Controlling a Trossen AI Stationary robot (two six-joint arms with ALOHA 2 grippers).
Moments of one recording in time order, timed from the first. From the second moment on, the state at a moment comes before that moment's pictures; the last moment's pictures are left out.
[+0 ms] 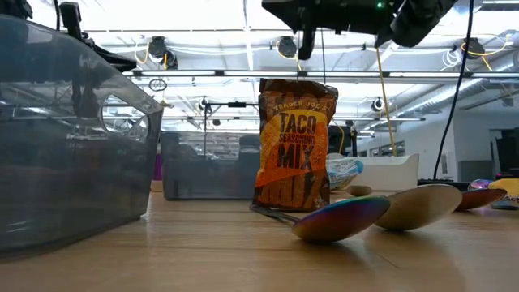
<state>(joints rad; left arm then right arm) 0.35 0.01 0.02 0.20 -0.07 -0.91 -0.14 1.48 0.81 0.99 0.06 0.51</state>
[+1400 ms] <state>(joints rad) 0.35 0.36 0.58 -0.01 -0.01 -0.59 -0.12 1.28 1.02 0.38 -0.13 0.50</state>
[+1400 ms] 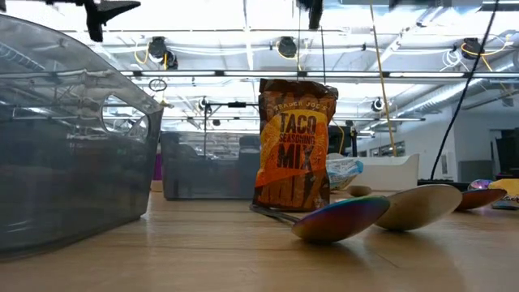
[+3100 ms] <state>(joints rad) 0.34 0.79 0.81 -0.17 0.20 -0.43 0.17 1.58 0.95 -0.62 0.34 0.45</state>
